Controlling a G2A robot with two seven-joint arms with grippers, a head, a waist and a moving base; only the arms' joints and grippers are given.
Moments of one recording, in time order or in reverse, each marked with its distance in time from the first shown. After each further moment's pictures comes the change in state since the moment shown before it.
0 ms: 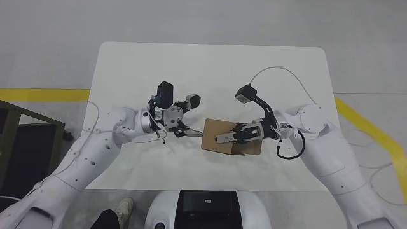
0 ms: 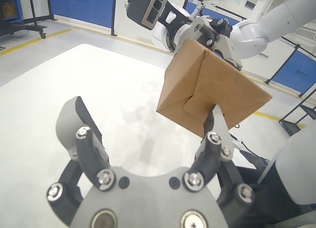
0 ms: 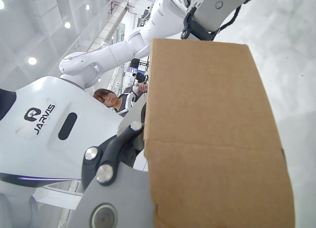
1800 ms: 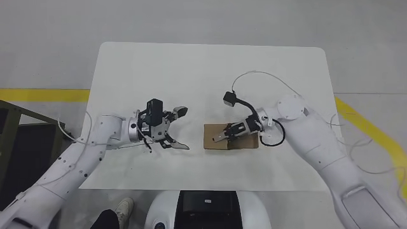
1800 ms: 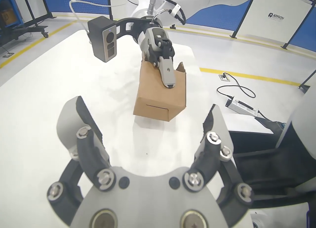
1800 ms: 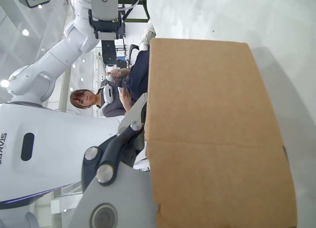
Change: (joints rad) left arm 0.078 0.100 -0.034 -0.005 0.427 0.000 0.321; right arm 0.259 -0.105 -0.269 0.477 -0.134 -0.036 0.056
